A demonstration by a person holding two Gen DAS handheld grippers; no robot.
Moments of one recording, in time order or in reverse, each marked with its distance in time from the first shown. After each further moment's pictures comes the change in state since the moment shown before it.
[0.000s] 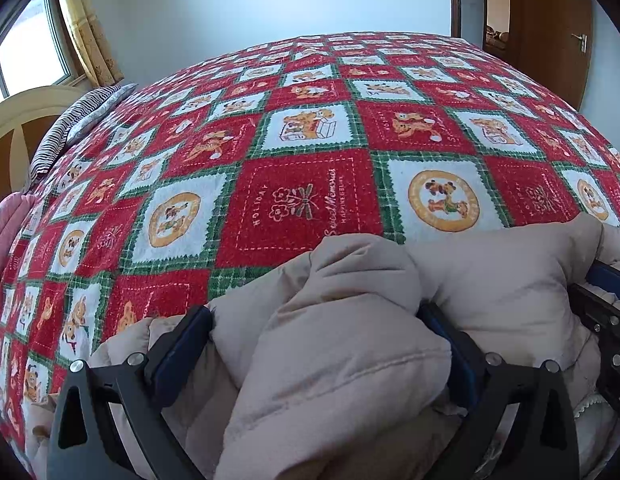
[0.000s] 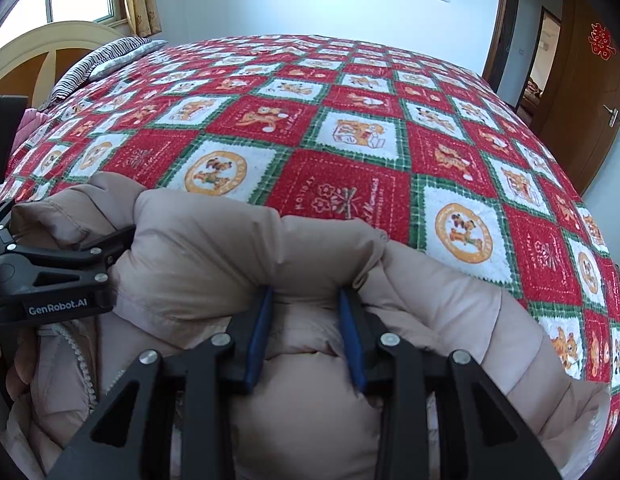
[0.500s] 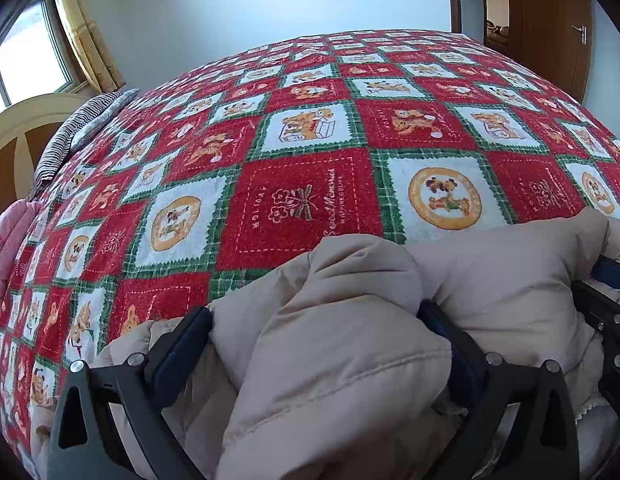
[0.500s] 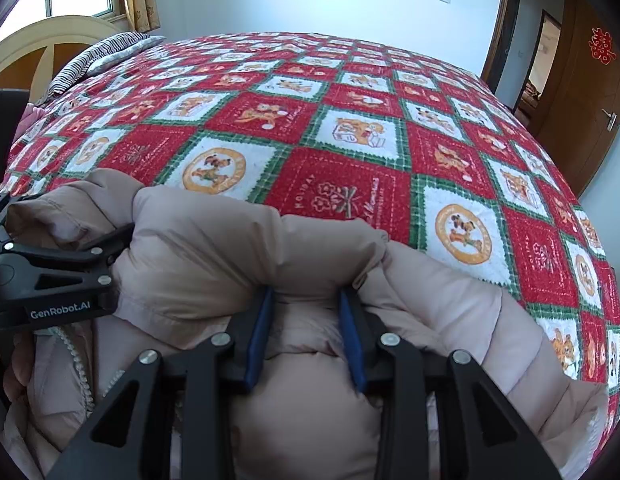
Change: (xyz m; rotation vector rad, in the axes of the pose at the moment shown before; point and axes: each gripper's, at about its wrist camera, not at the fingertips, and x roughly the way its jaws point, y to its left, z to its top) left arm 0.002 -0.005 0.000 0.024 -0.002 0.035; right arm 0.003 0.003 0.001 -0.012 0.007 -0.025
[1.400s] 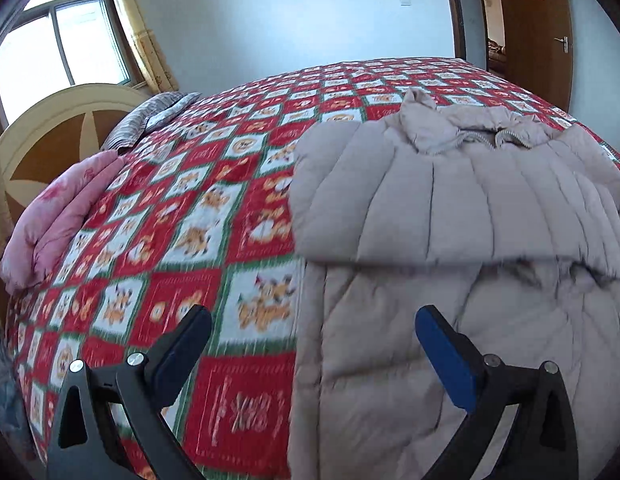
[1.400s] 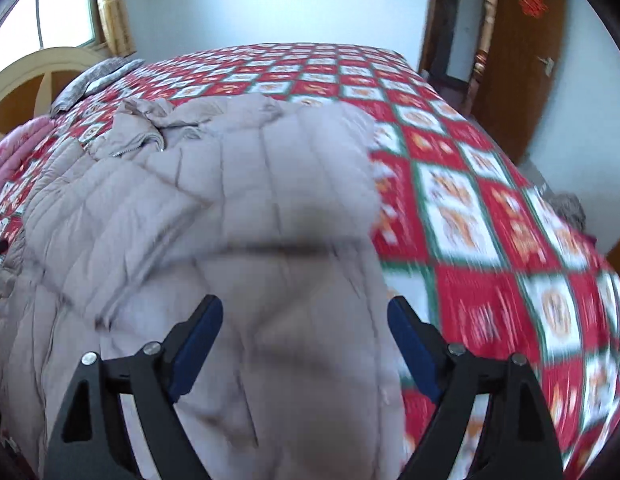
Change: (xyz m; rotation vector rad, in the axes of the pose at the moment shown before) left arm -0.230 0.138 -0.259 -0.023 -0.099 0.055; right arm -0.225 -0.052 -0.229 0.173 -0.019 -0.056
